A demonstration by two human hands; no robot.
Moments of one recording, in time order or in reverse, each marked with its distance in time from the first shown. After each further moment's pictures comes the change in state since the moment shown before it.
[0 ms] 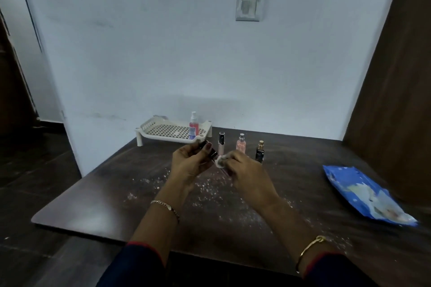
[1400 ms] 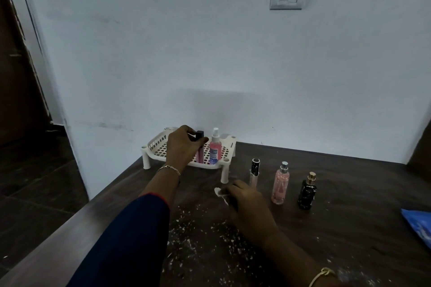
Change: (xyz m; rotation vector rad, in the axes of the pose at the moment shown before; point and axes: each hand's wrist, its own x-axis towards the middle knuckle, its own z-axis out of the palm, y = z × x) left_hand 0.225 0.021 -0.067 1.084 0.246 0.383; right_hand 0.081 0.035 0.135 0.253 -0.082 0.122
